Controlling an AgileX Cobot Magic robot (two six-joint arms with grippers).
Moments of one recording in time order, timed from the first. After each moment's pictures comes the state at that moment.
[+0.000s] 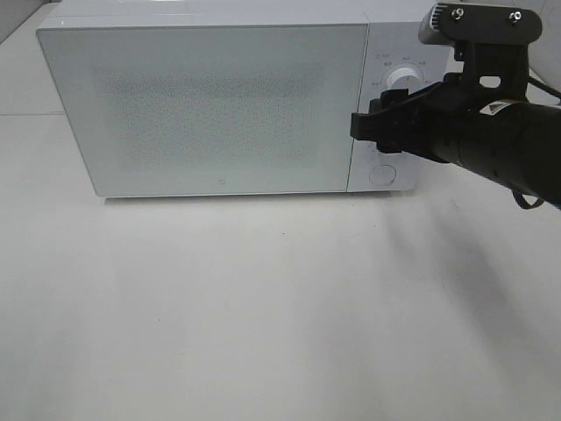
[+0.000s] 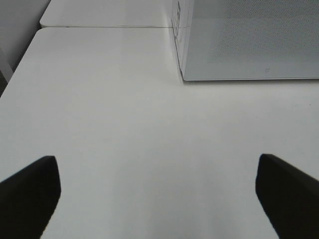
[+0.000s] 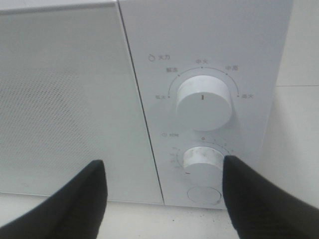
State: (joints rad) left arm -0.03 0.00 -0.50 -0.05 1.05 0.02; right arm 0.58 1.51 -0.62 0.76 -0.61 -0.50
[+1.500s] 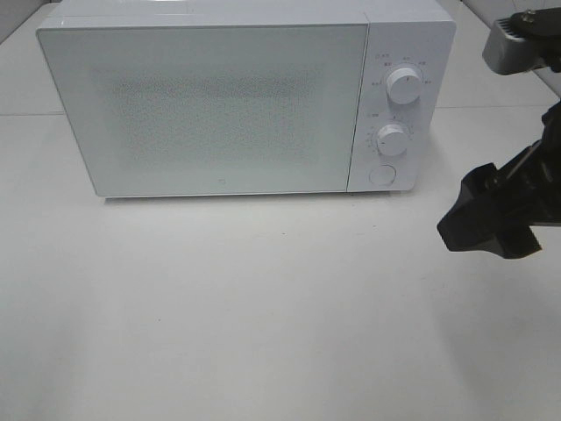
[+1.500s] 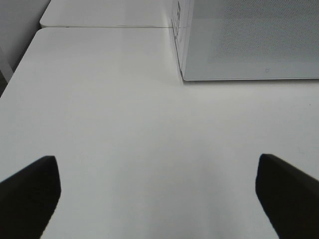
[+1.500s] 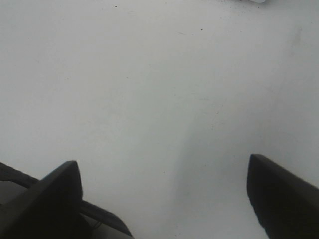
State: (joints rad) left arm -0.03 0.00 -0.50 -0.05 1.05 0.02; right arm 0.52 1.08 -0.78 -0.09 0.79 0.14
